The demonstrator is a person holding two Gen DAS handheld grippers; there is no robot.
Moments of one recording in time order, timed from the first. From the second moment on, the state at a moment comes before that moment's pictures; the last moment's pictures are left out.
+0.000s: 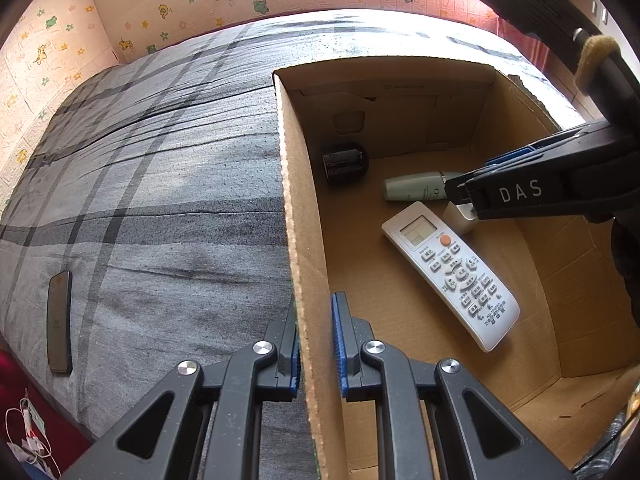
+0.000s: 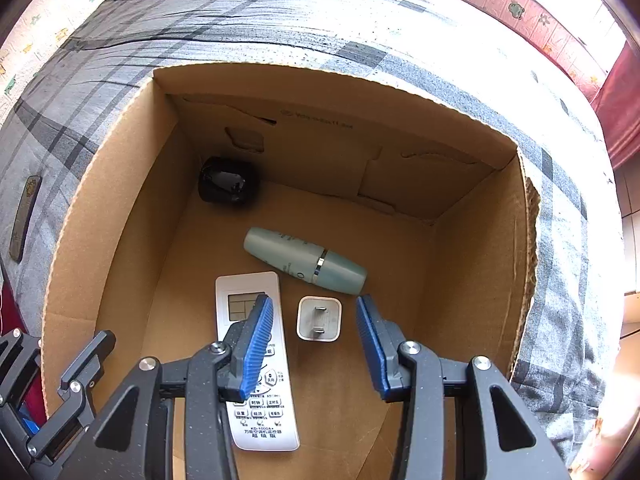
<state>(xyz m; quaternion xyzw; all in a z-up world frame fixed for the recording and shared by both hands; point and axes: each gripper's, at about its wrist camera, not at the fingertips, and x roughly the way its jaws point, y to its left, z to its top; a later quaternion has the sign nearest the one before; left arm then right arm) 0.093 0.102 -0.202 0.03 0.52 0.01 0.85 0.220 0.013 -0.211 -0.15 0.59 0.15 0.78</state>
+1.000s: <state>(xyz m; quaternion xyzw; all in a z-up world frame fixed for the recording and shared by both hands) 0.095 0.099 -0.201 0.03 0.52 0.01 0.85 0.181 -0.065 -0.125 -0.10 0.53 0.13 0.83</state>
